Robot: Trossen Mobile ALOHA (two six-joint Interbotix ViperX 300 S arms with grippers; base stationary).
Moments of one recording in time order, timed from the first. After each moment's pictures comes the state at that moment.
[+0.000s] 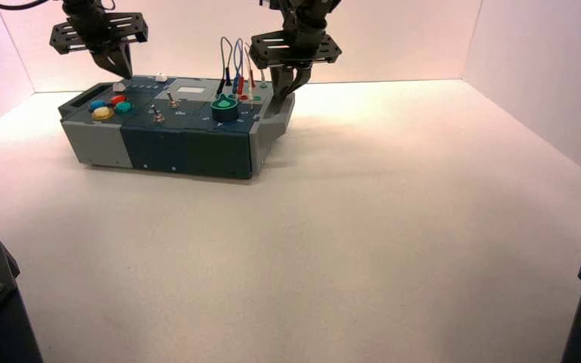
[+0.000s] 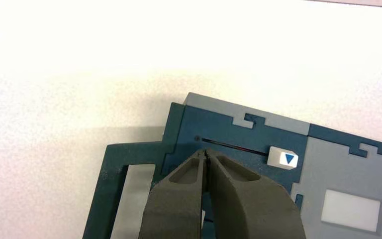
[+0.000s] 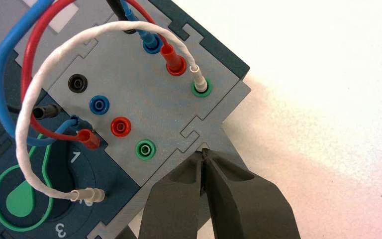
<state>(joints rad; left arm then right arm) 0.07 0.38 0.29 -0.23 0.42 0.14 0.57 0.53 0.09 0.19 0.50 -0.14</state>
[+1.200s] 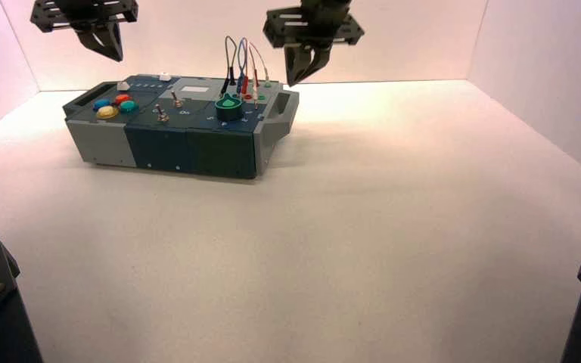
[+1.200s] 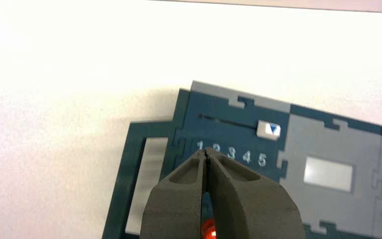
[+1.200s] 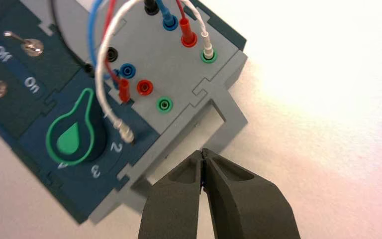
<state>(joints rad) 0.07 0.21 0.41 -0.22 0.41 0.16 0.56 0.30 0.29 0.19 0.48 -0.14</state>
